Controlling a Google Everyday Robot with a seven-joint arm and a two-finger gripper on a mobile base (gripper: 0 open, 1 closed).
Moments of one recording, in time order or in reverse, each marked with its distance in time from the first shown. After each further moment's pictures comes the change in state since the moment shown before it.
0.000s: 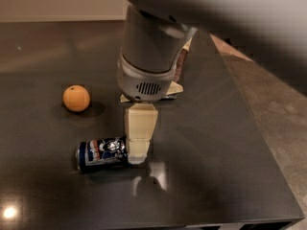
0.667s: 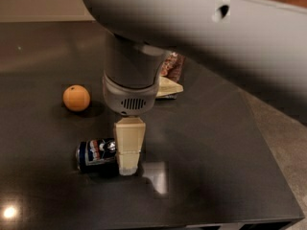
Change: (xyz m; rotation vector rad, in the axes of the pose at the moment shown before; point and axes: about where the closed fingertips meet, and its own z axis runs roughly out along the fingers) arm -0.013 0.010 0.023 -0.008 0.044 -0.032
